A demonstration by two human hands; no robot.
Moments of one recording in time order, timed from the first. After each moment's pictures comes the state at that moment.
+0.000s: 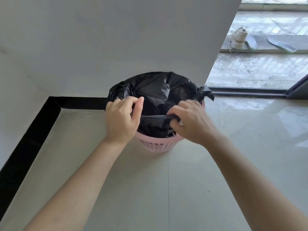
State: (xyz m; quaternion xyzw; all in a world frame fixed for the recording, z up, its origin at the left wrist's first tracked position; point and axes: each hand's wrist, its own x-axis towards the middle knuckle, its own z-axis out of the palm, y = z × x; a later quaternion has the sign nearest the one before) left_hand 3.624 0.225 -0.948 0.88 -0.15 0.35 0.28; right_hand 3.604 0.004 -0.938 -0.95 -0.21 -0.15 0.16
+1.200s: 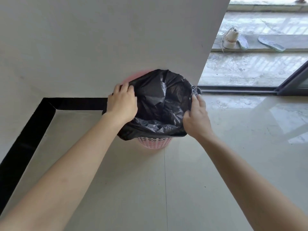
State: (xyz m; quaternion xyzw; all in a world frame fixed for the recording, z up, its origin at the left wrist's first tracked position) left_hand 3.669 0.218 -0.940 0.99 -0.11 0.08 0.07; right_hand 3.595 -0.005 -0.962 -0.92 0.13 -0.07 0.37
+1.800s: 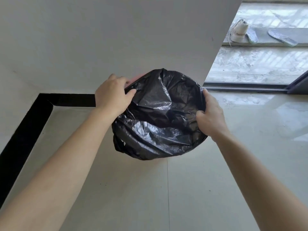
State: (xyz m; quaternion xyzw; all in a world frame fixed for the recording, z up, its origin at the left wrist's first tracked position) left_hand 3.700 0.244 -0.945 0.97 -0.08 0.17 0.13; right_hand 3.614 -0.028 -0.967 -0.90 0.15 -0.06 0.41
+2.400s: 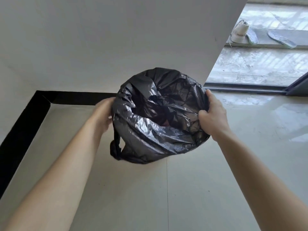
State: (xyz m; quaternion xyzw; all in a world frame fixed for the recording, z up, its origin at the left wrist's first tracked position) left_hand 3.685 0.271 -0.985 0.66 0.25 -0.12 0.70; right_hand 3.621 -0.031 -0.973 -0.89 0.18 -0.07 0.42
